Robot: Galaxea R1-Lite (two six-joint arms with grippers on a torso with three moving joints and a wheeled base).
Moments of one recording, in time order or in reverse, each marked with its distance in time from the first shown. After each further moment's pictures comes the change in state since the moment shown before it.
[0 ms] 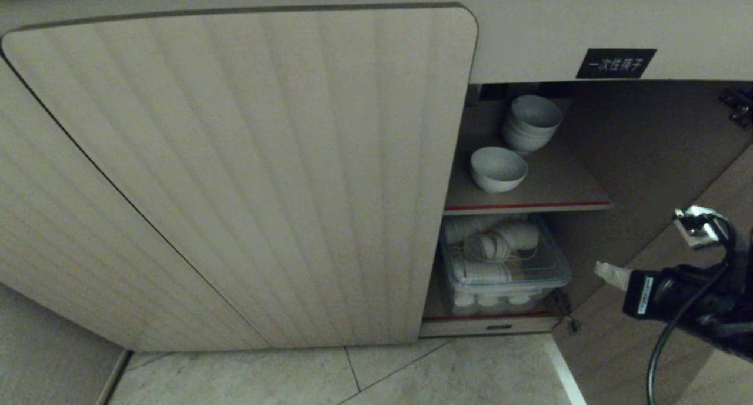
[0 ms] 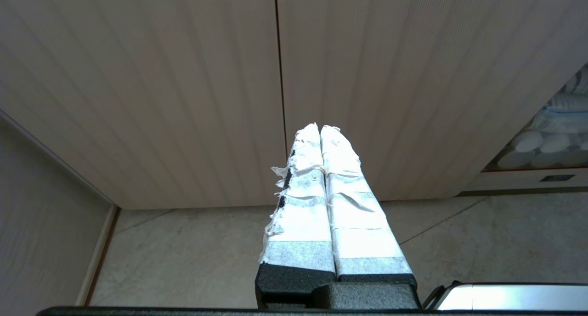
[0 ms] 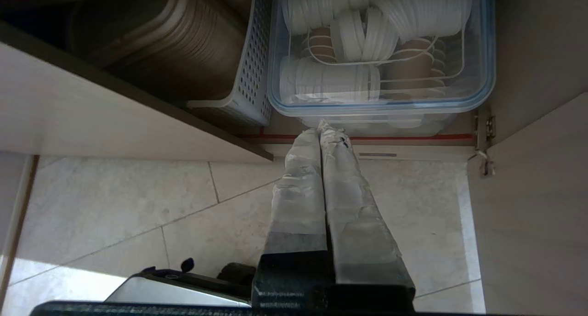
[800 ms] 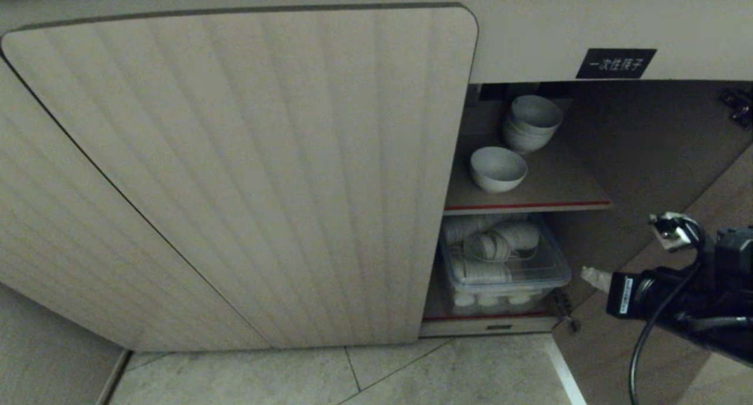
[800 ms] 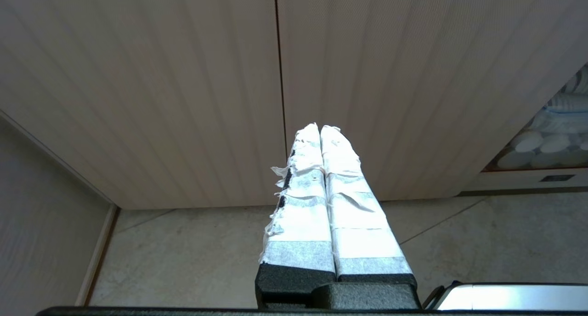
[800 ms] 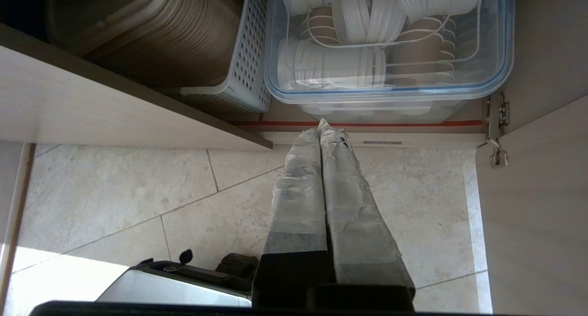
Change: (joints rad) left arm 0.000 0.000 0.000 0.000 0.000 0.000; right arm 0.000 0.098 -0.008 -0.039 0.015 0.002
